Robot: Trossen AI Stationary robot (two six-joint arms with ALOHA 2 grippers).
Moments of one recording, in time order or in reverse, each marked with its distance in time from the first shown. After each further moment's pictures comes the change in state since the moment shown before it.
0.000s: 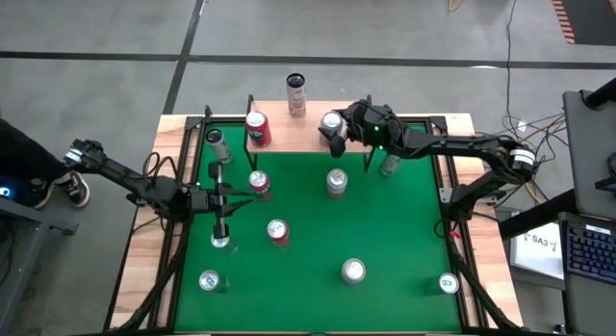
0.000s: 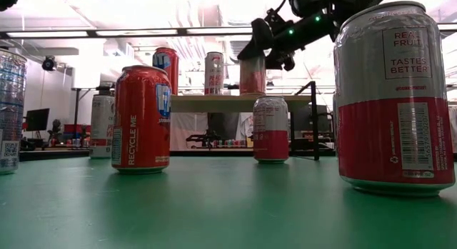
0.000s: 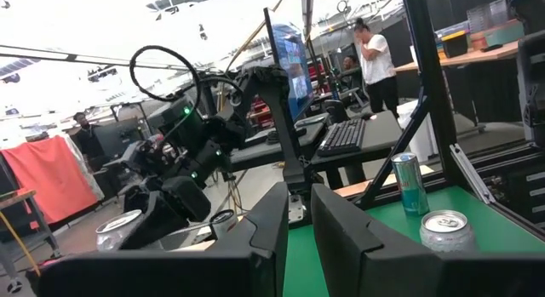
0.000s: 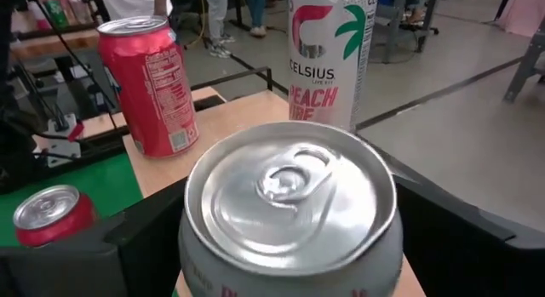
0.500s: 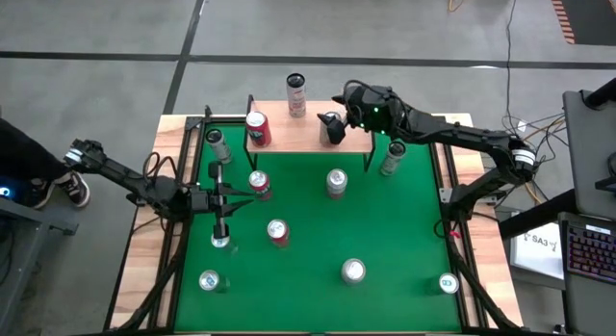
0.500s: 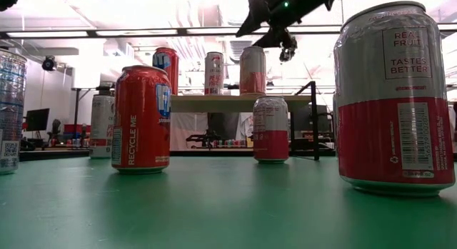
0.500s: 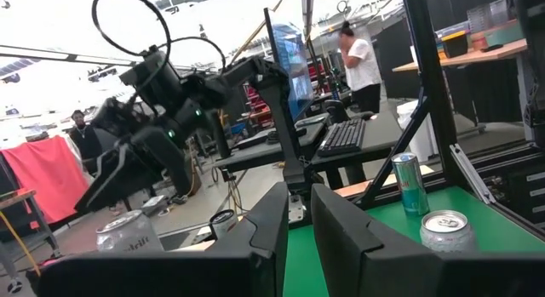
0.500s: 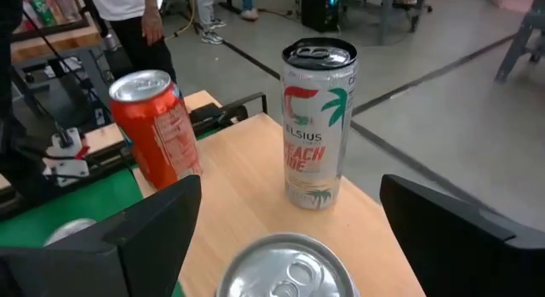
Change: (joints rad) left arm 0.000 0.000 0.000 0.000 0.000 0.000; right arm 0.000 -0.001 0.306 -0.379 0.016 0.058
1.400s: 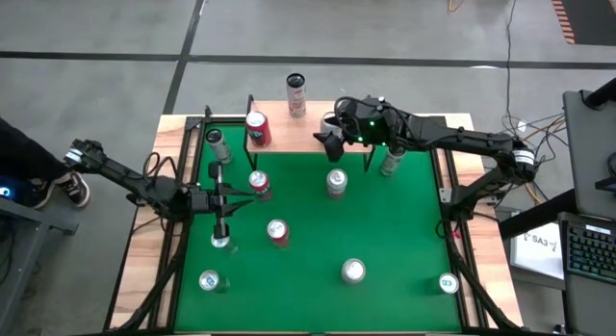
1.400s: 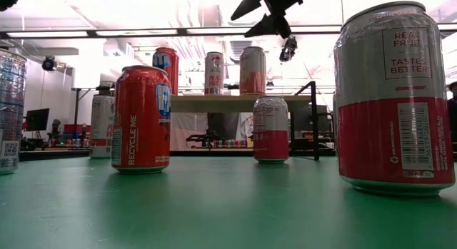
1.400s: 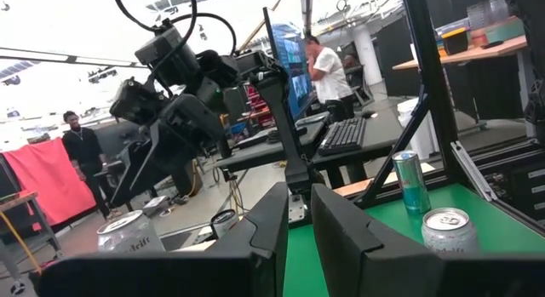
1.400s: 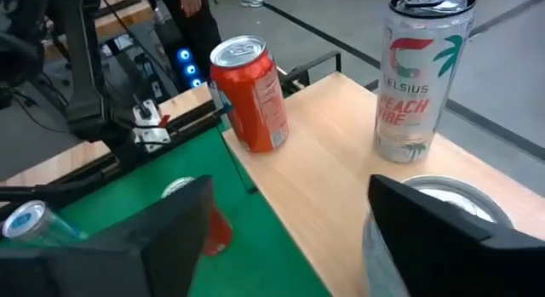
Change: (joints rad) left arm 0.000 0.002 0.000 0.000 0.000 0.010; right arm 0.136 0.000 0.090 -0.186 -0.025 0.155
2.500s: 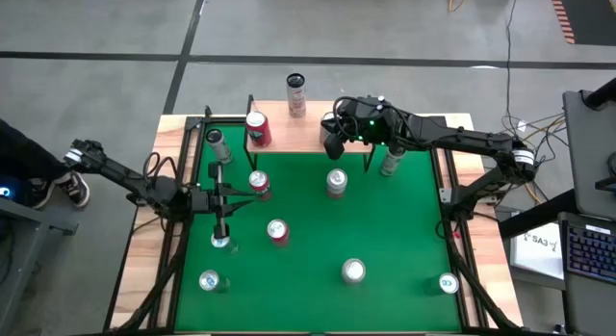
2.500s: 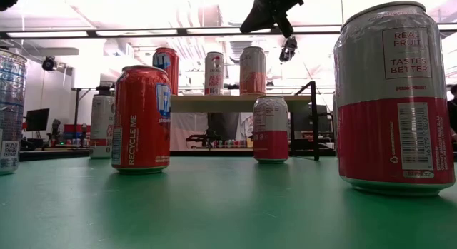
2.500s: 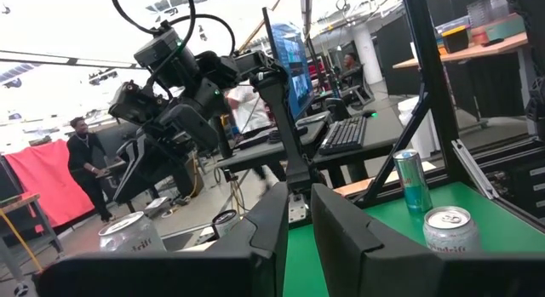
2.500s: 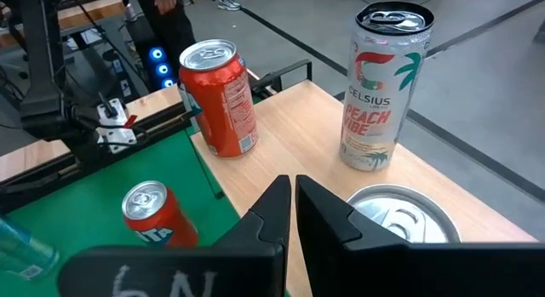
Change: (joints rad) left arm 0.000 0.000 0.000 -0.001 0.000 0.012; right arm 0.000 0.002 0.001 -0.008 0.079 -0.067
